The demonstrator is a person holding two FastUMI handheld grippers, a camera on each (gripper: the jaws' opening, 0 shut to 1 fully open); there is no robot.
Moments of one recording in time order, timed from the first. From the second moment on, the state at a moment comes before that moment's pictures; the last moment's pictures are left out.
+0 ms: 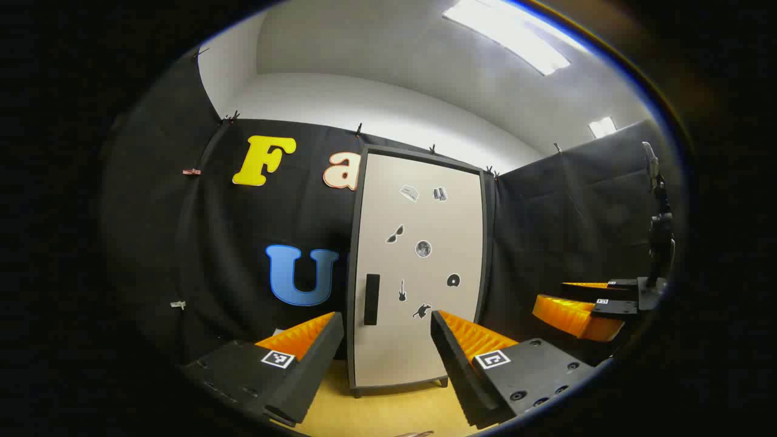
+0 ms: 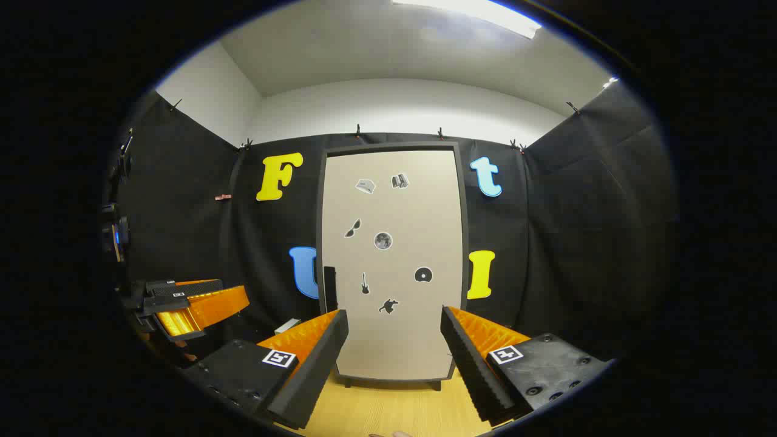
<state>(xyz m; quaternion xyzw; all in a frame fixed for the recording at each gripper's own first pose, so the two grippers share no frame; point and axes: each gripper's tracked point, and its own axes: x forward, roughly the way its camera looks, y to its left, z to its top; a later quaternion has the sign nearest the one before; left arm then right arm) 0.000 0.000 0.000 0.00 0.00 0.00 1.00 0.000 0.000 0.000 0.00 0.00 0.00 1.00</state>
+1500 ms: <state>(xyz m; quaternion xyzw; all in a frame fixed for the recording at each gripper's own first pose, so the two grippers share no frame) -0.025 0.020 -0.009 -0.01 0.01 -0.02 1.00 -0.016 0.039 0.005 0.02 -0.01 0.02 1.00</state>
